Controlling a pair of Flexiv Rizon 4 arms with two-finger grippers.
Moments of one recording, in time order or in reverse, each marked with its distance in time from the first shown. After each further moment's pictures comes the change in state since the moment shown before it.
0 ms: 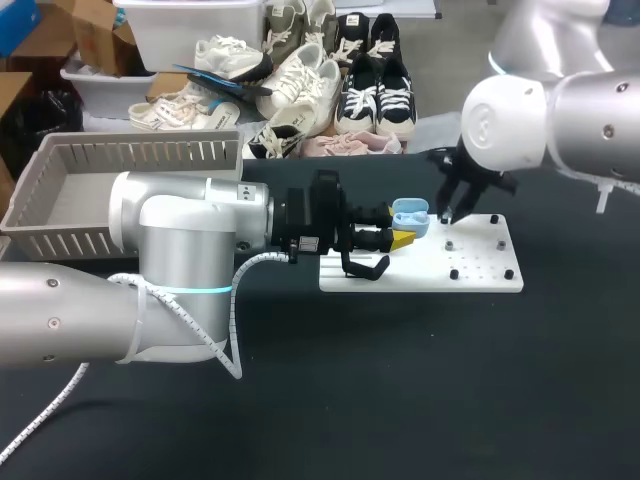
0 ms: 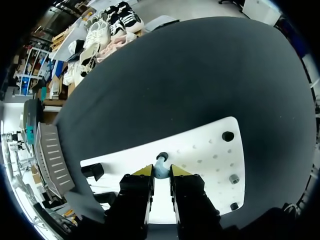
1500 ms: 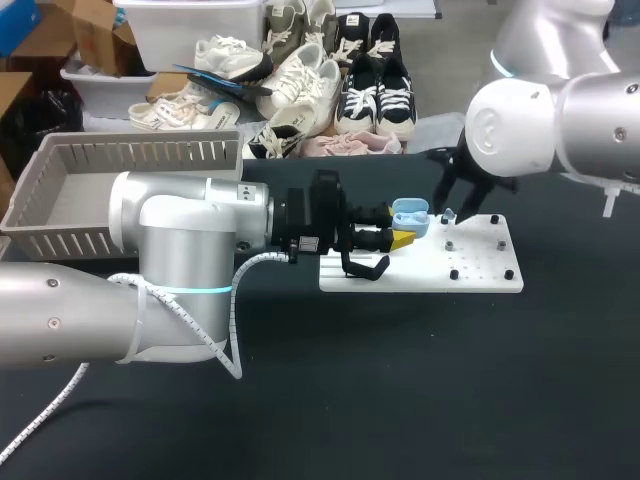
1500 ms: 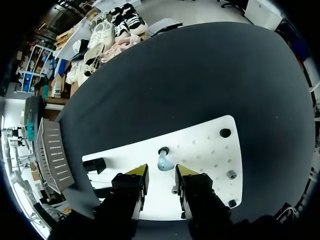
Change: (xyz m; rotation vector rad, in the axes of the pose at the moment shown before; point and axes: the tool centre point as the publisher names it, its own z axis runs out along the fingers) left arm 0.000 0.000 0.000 0.000 0.000 0.000; right arm 0.007 0.000 -0.007 -0.007 -0.019 -0.024
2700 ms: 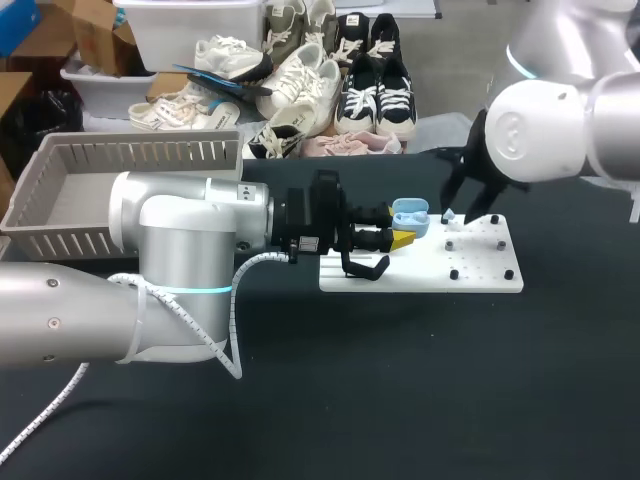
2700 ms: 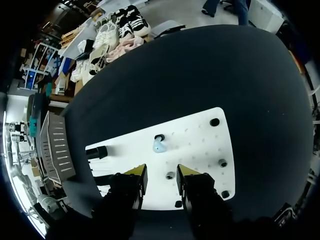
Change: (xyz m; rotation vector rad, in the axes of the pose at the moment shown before) left arm 0.000 0.000 0.000 0.000 0.000 0.000; right arm 0.015 -0.008 -0.019 -0.016 -0.016 -0.029
